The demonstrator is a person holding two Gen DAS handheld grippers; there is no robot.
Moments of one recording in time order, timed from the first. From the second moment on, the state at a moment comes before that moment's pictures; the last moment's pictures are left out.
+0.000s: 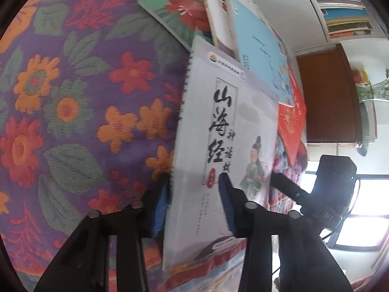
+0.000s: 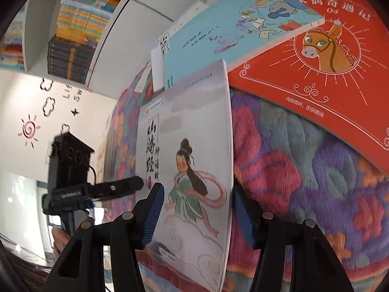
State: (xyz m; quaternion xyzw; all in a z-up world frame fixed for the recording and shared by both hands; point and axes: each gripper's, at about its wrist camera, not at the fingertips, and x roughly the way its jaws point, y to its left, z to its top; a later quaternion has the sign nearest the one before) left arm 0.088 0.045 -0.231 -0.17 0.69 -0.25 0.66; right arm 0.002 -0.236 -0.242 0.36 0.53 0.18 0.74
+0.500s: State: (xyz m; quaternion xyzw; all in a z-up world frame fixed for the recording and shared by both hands) left arm 0.085 0.041 -0.229 -0.16 0.68 -0.23 0.68; right arm 0.009 -0.224 -0.236 0.28 0.55 0.13 0.77
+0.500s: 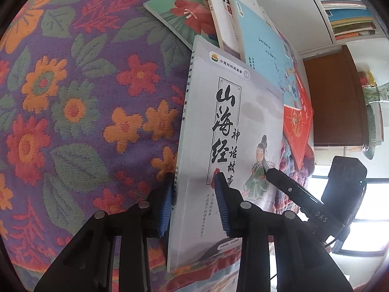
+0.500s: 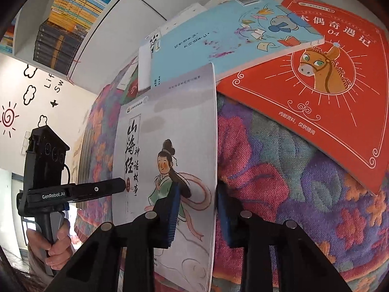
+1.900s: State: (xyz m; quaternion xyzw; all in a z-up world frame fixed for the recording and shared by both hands) left arm 0.053 0.029 -0.159 -0.05 0.64 -0.21 0.74; right arm -0.020 -0.181 -0.172 0.29 0.50 0.19 0.79
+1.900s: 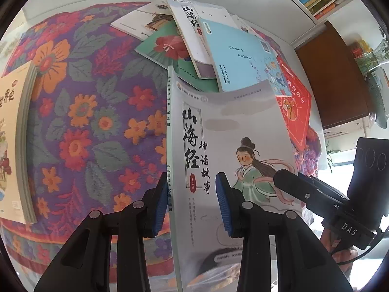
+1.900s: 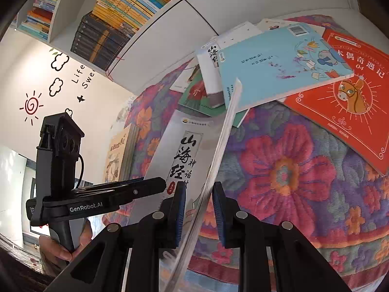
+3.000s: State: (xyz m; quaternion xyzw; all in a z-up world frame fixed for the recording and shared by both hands) left arm 0.059 0.092 -0.120 -0.08 0.60 -0.21 0.76; right arm -0.007 -0.121 -0.133 0.27 0.48 0.21 0.81
